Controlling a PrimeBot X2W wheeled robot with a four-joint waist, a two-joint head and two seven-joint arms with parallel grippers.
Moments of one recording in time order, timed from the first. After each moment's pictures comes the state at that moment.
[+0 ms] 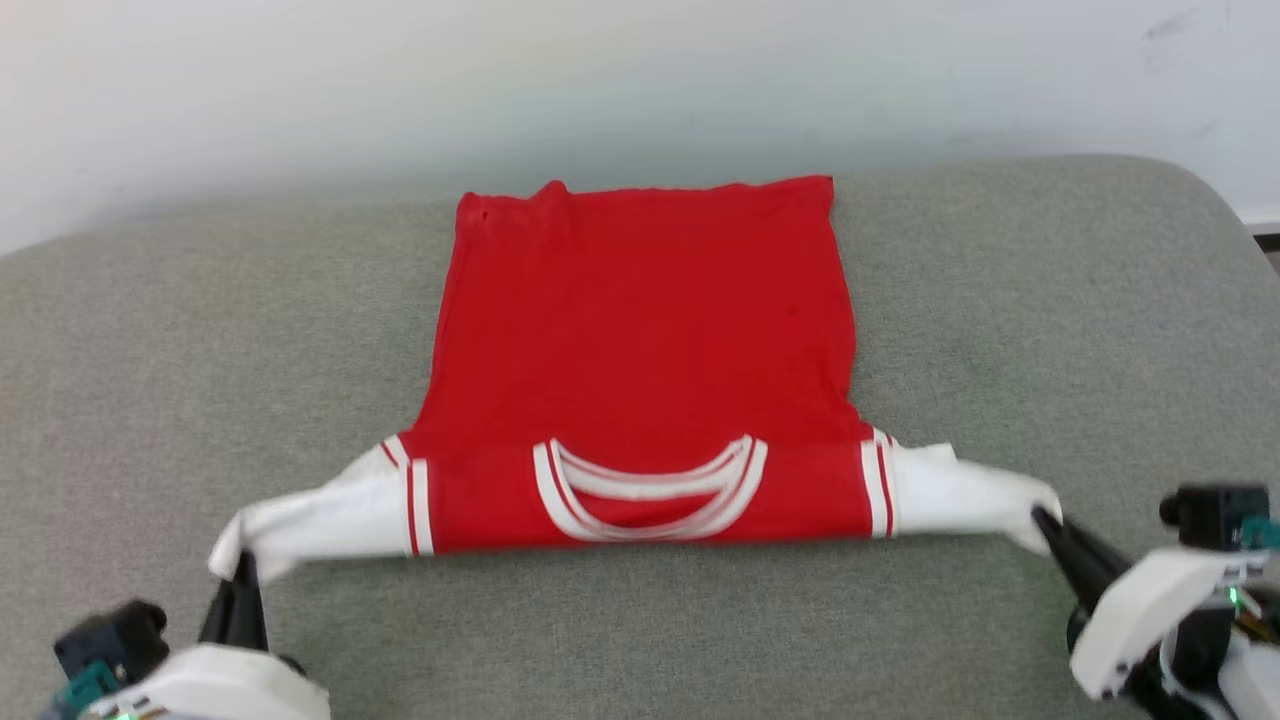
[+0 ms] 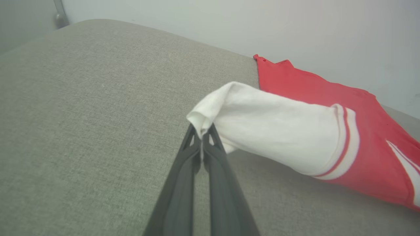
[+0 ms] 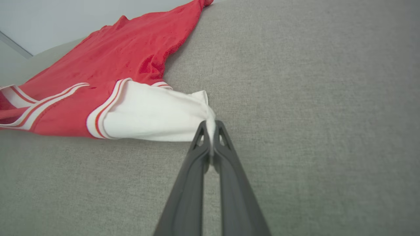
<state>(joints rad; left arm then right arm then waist) 0.00 0.39 -0.18 0.20 -0.76 0.22 -0.20 -0.25 -0.47 0.39 0.47 0.77 0.13 -0.01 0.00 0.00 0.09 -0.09</state>
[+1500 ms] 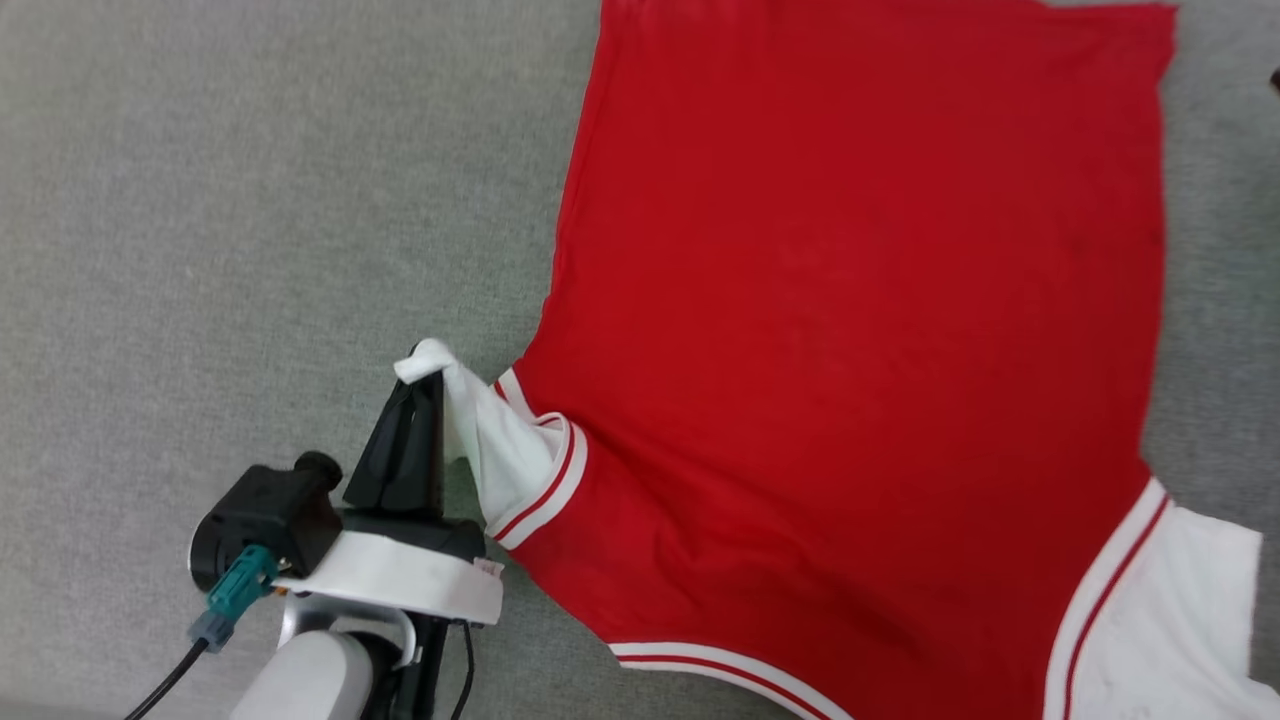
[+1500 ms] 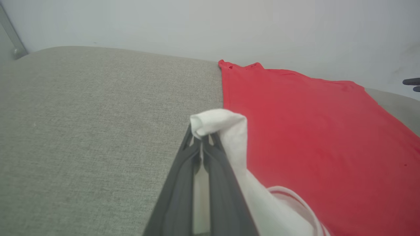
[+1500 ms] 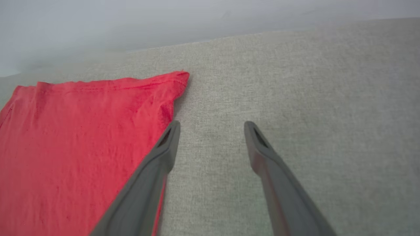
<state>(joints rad) -0.18 0.34 -0.40 -0.11 -0.53 0.22 -0.22 -0.94 -0.43 -0.09 0.67 0.48 0.13 0.58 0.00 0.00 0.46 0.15</state>
